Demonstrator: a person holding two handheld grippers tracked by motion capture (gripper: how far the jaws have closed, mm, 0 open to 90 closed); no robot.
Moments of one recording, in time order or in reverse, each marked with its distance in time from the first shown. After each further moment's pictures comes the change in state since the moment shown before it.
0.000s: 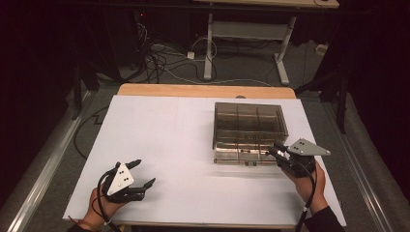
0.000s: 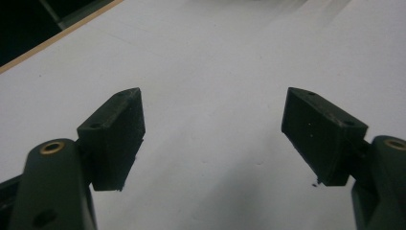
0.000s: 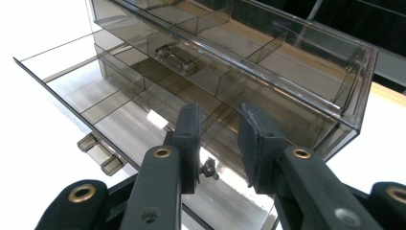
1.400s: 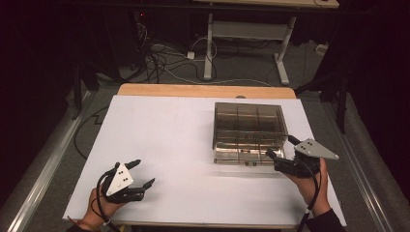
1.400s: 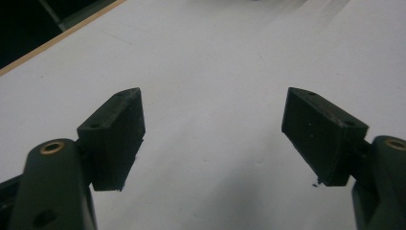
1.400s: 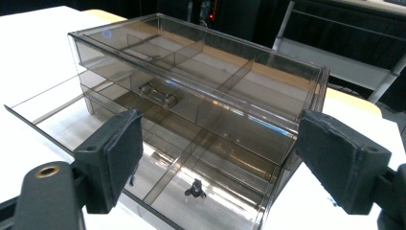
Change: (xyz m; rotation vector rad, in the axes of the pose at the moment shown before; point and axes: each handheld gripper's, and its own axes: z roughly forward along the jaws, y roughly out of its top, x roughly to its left) left arm 0.001 0.000 -0.002 -0.003 0.001 0.002; right arm 0.004 0.006 -0.013 -0.091 -0.092 0.082
